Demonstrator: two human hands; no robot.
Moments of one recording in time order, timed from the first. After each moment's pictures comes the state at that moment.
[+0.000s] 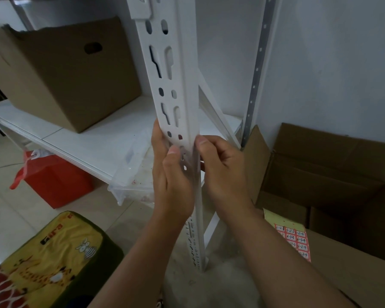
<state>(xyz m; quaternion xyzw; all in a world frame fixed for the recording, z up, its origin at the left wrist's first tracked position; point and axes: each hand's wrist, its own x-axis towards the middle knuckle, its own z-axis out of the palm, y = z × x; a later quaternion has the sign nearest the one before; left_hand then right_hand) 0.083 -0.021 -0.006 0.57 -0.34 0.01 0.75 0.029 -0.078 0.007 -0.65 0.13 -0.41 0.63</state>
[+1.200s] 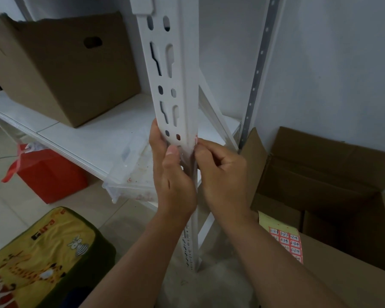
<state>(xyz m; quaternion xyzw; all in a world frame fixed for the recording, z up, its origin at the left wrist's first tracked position) 0.085 -0.034 -0.013 0.55 -0.31 0.03 0.77 0.024 -0.075 0.007 -0.71 0.15 -0.45 0.52</state>
